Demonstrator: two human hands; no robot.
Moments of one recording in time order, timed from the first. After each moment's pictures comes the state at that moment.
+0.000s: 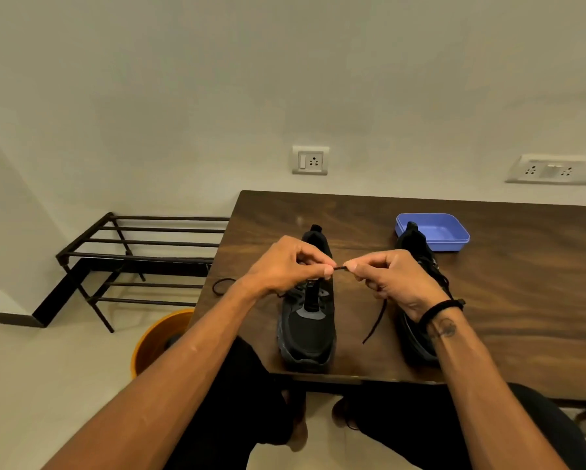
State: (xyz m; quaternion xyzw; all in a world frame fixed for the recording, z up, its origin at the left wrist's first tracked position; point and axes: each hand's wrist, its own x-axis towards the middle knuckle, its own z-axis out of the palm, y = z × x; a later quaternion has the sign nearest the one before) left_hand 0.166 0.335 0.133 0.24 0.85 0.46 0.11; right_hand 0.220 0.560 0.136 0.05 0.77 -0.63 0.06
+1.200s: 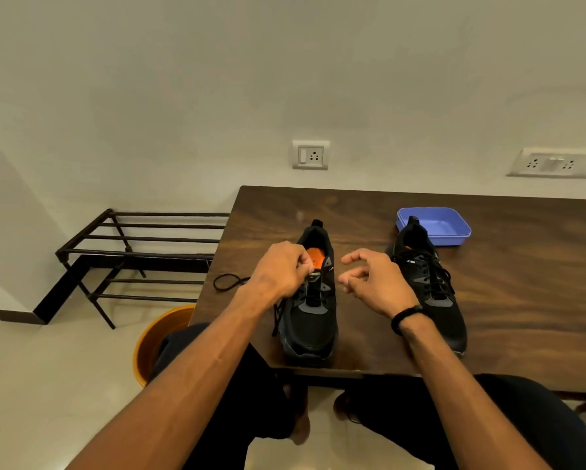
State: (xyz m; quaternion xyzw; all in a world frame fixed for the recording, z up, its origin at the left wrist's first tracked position) left_hand 0.159 0.340 0.105 0.16 0.94 0.29 0.03; right_hand 0.209 0.540 0.098 0.05 0.89 -0.44 -0.01
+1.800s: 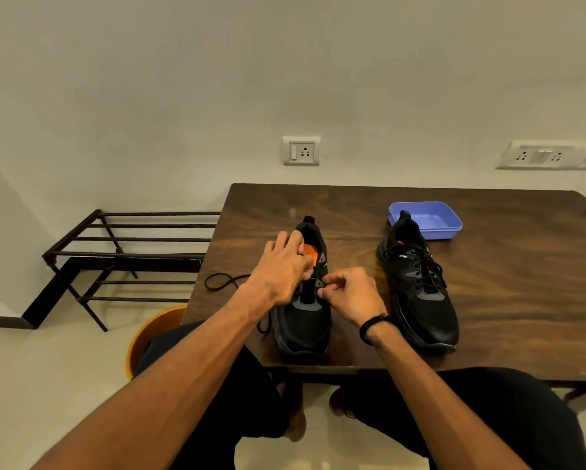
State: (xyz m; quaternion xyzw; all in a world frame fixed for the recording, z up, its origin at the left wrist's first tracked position) left_hand 0.150 0.346 0.081 0.31 0.95 0.02 -0.07; right_hand 0.210 0.512 0.061 0.13 0.89 -0.44 -0.01
